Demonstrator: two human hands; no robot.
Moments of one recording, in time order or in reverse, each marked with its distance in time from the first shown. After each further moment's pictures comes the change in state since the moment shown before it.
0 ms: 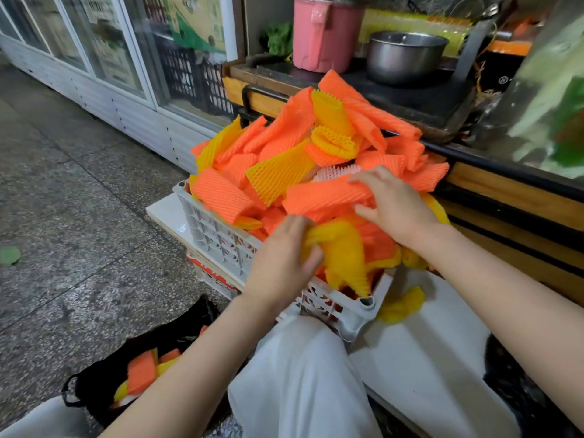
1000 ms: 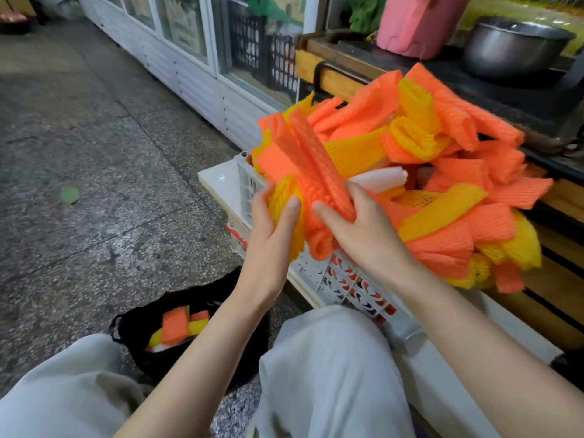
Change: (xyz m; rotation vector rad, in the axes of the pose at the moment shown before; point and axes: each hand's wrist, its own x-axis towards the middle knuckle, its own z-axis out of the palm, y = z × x) left_hand -0.037 -0.037 -0.060 -0.706 0.324 -0.583; right_hand -0.007 -0.145 0.049 0.759 -0.096 0.142
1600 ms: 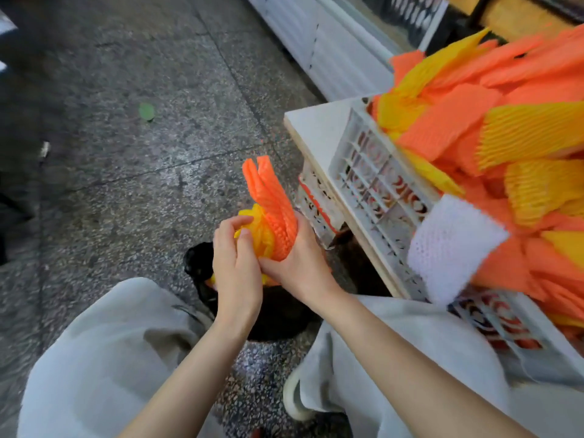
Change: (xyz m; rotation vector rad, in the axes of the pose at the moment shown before) left_hand -0.026 -0.112 -0.148 0.196 0.597 -0.176; right_hand -0.017 0.030 0.248 0.060 -0.359 0.115
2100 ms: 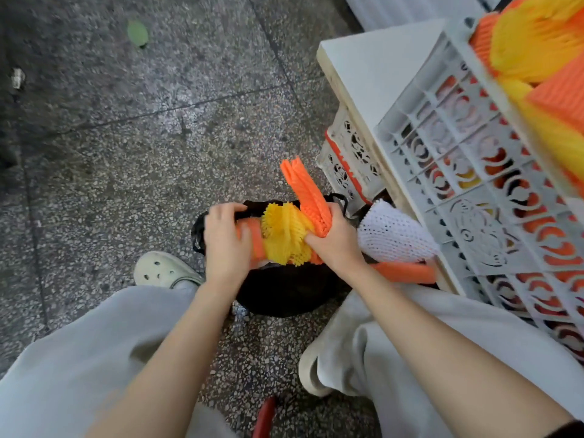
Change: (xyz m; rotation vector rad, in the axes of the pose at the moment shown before) left_hand 0.089 -0.135 -0.014 0.560 -0.105 0.034; right_hand 0.071 0.094 0.035 -0.152 -0.064 0.217
